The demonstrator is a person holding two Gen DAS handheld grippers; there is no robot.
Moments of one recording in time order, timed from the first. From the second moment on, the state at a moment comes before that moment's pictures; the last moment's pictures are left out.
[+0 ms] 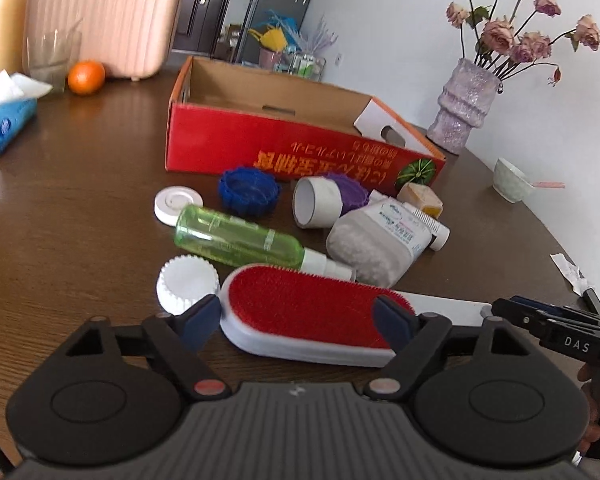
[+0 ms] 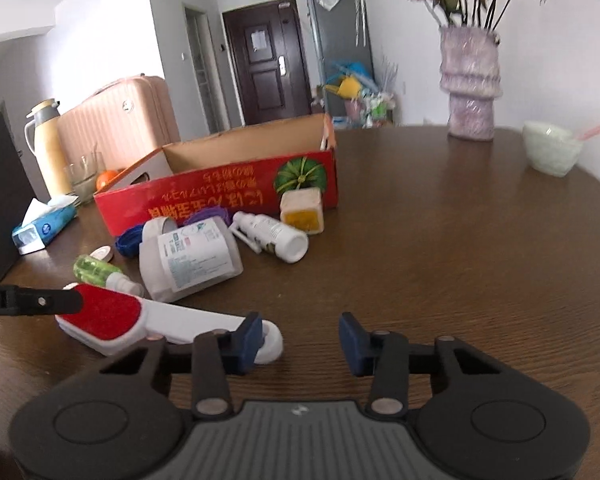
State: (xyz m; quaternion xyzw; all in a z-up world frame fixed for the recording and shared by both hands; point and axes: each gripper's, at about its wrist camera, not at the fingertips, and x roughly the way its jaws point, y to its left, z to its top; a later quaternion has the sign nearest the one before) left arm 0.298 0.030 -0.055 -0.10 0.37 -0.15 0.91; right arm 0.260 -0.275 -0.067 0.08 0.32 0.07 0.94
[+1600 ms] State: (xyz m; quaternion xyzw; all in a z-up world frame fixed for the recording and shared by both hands) left arm 0.298 0.011 -0.019 -0.15 0.36 -0.19 0.90; right arm 0.259 -0.327 -0.030 0.15 0.32 0.09 0.93
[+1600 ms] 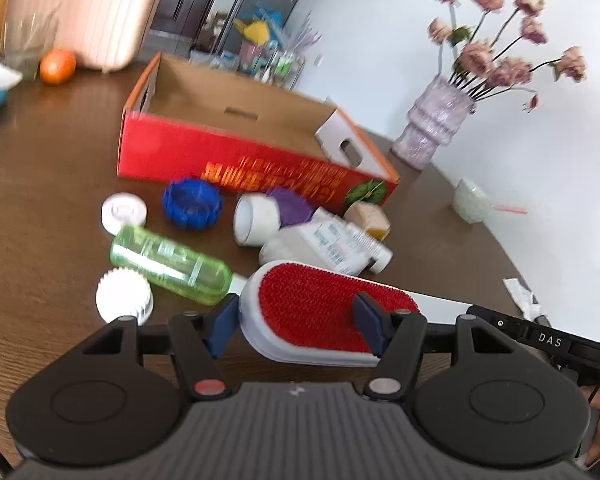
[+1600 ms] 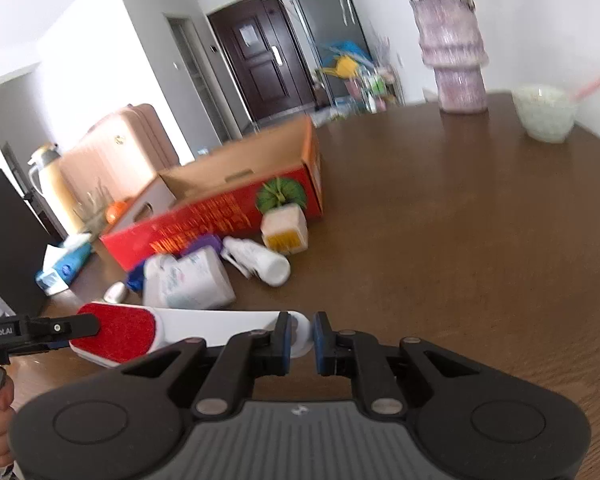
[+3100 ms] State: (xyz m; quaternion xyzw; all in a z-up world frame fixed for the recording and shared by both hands) left arm 0.496 0.049 0.045 -0.18 0.33 -0.16 0.91; right arm 0.503 -0.286 0.052 0.08 0.28 0.13 0.95
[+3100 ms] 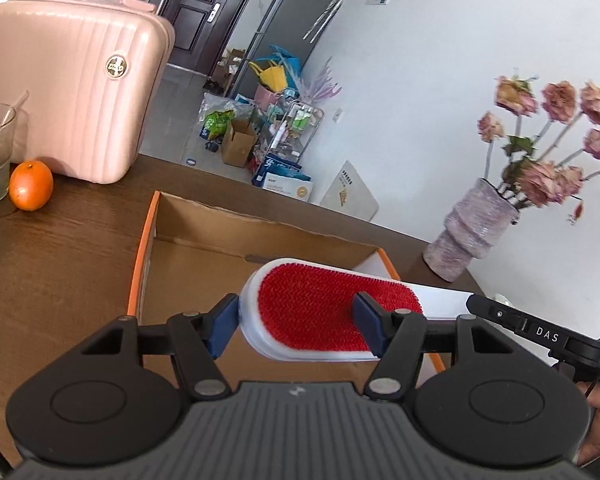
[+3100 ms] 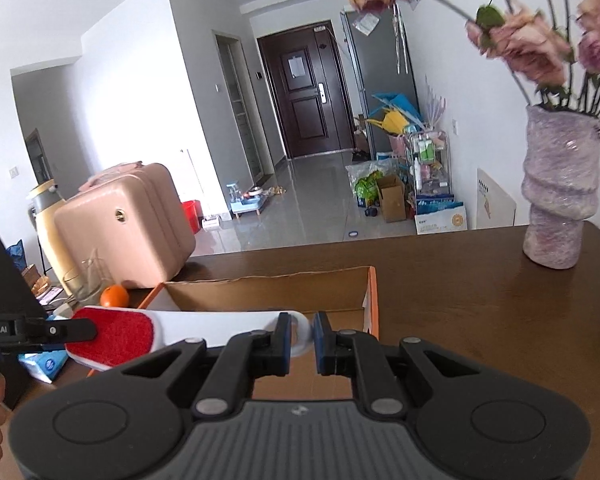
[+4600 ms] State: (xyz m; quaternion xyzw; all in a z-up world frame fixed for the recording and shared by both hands) left arm 0.636 0.017 -0.015 -0.09 0.34 -0.13 0.93; right arm 0.635 -0.251 -0.022 0.02 0.37 0.07 0.93
